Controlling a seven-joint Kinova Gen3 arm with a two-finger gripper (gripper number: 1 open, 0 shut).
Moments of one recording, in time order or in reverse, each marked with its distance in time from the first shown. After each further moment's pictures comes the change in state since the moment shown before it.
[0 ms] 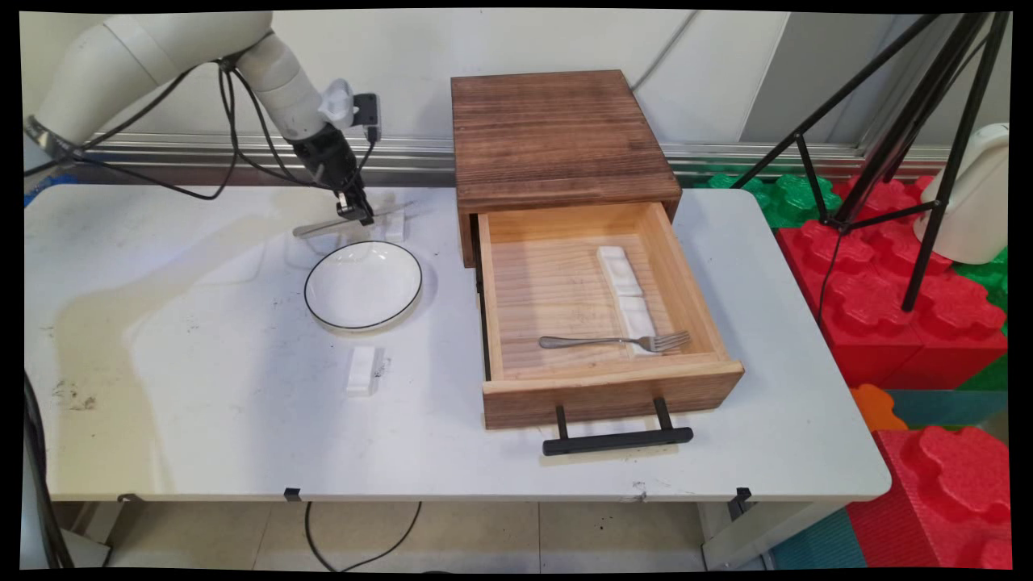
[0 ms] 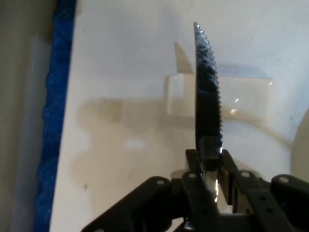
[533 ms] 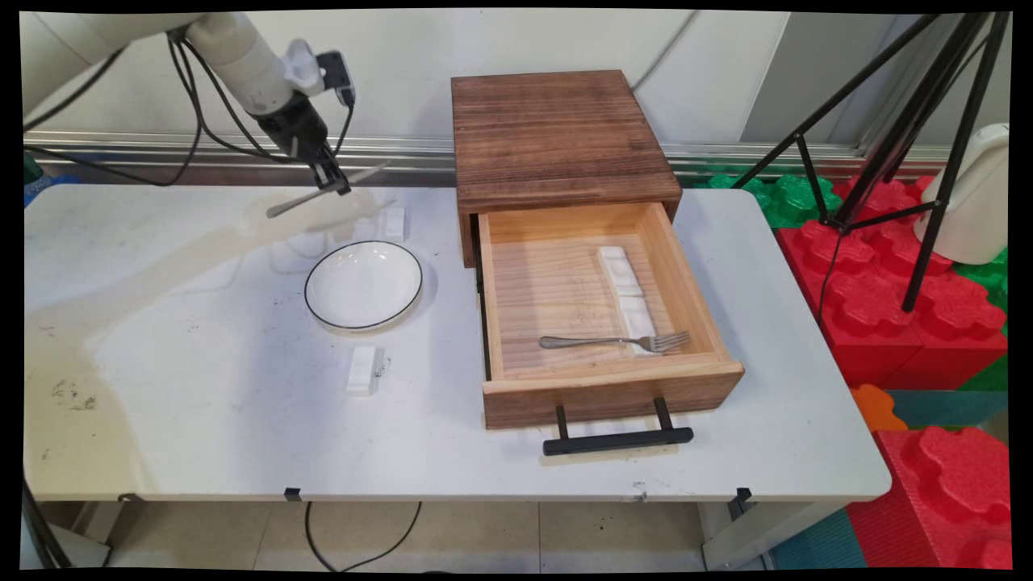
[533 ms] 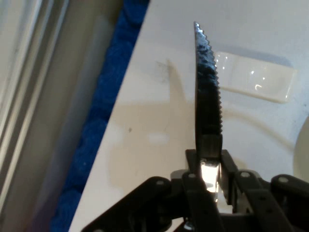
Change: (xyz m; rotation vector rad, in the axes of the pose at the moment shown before) arm -0.014 0.024 -0.064 0.156 0.017 -0.176
